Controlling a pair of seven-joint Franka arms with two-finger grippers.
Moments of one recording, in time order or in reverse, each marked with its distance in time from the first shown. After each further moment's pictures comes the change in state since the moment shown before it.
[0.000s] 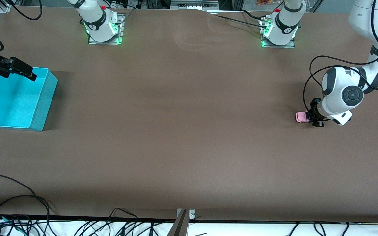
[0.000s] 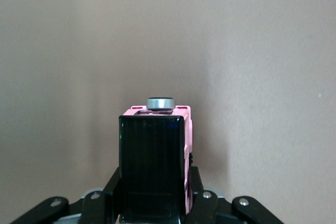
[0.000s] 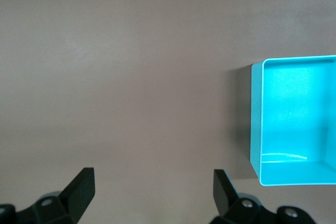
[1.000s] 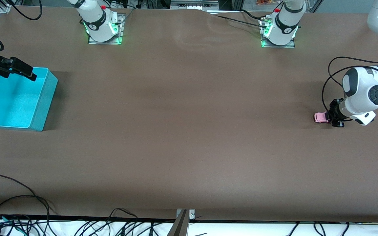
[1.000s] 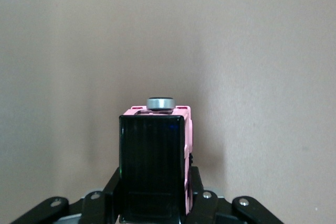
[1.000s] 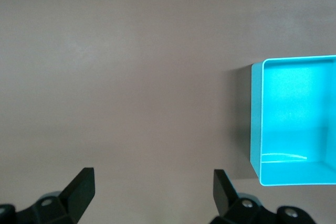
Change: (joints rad) left arm 0.198 0.042 -0.027 0.062 0.053 0.019 0.160; right arm 0.000 0.000 0.000 0.000 0.000 0.000 0.000
